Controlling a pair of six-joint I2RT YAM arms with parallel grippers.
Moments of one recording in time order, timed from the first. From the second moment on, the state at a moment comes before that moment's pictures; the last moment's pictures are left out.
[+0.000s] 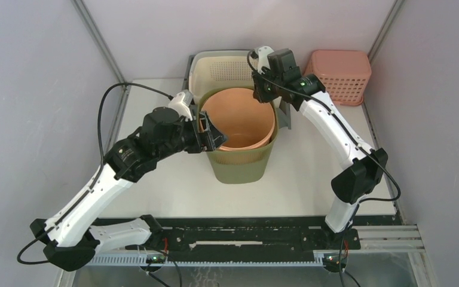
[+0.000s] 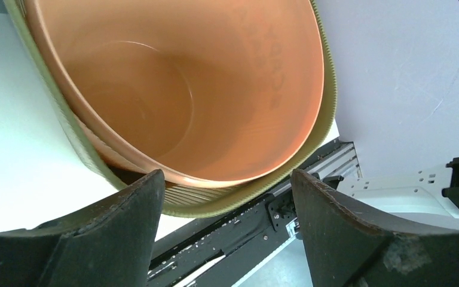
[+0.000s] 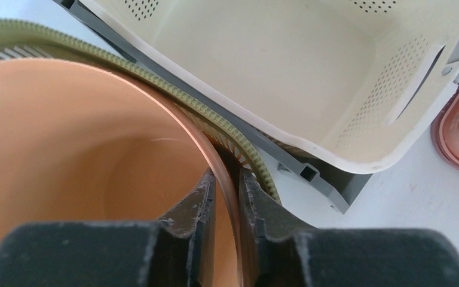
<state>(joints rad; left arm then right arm) -0.79 1.06 1.36 -0.75 -0.03 -0.72 0.50 1.75 1.91 -0.80 -0.07 0.01</state>
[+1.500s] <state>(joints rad) -0.67 1.35 1.65 -1.08 -0.32 -0.55 0.60 1.48 1.64 -0.84 0.16 0.43</state>
